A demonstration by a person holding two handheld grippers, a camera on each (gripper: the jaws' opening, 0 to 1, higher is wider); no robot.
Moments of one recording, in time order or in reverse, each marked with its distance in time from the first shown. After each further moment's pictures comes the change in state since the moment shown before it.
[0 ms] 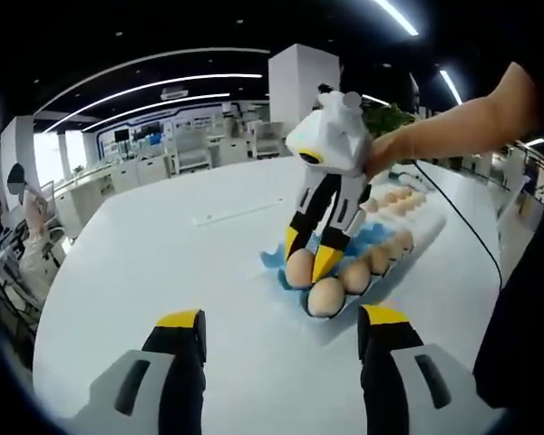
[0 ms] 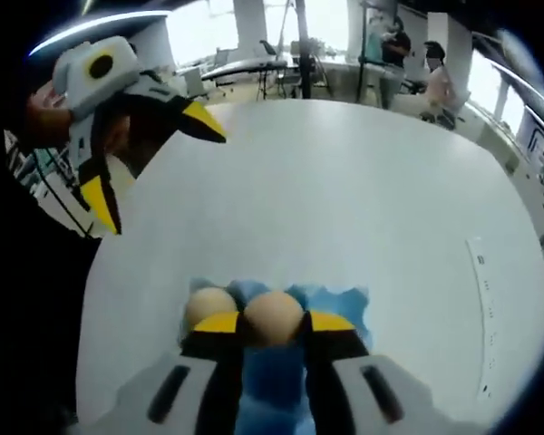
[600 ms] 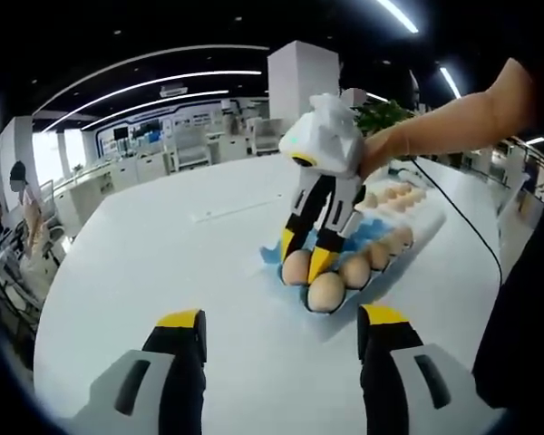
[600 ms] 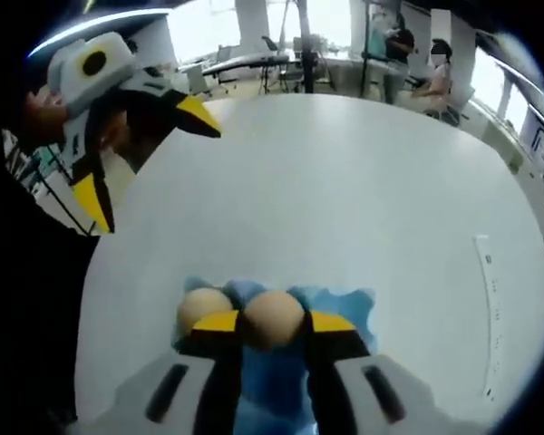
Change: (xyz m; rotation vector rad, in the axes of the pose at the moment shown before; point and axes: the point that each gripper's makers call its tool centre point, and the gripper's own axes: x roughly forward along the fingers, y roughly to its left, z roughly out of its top) left arm 0.001 0.002 -0.006 0.005 0.017 -0.002; right arm 0.007 -0.002 -0.002 0.003 0.011 0.021
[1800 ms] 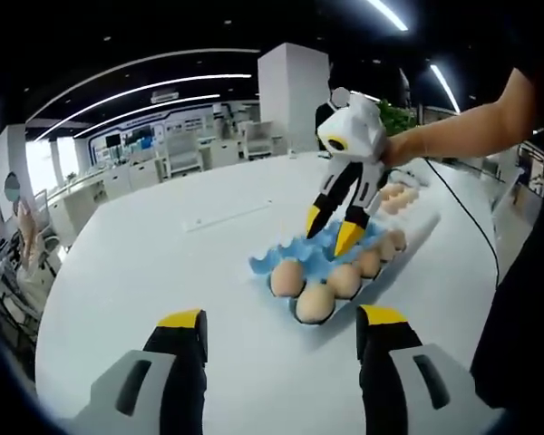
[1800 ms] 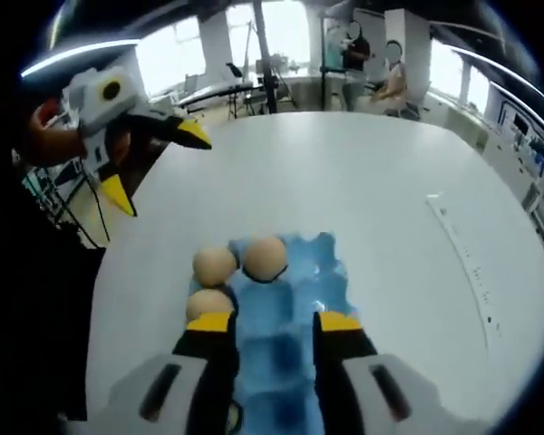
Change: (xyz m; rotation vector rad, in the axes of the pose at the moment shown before) left arm 0.004 -0.014 0.012 0.034 -0.014 -0.029; right arm -0.066 0.001 -0.049 0.154 -0.117 -0.114
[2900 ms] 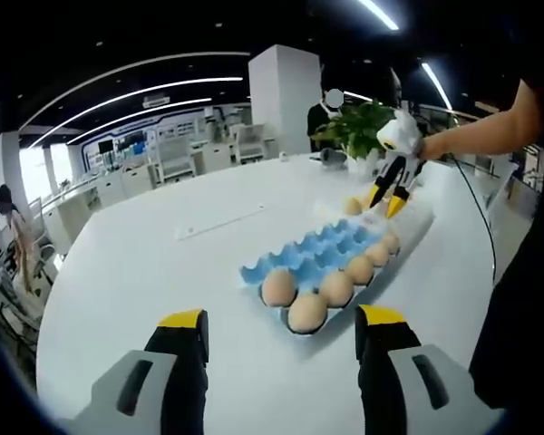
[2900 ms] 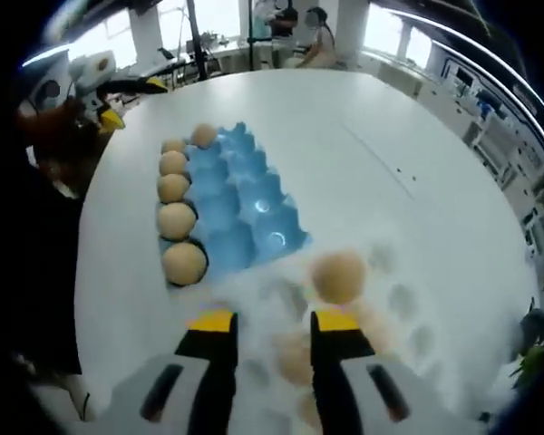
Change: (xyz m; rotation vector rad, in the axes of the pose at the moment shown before) left arm 0.004 -0.011 0.009 0.028 -0.006 -0.026; right arm -0.128 -0.022 -0.159 0.200 0.170 -0.259
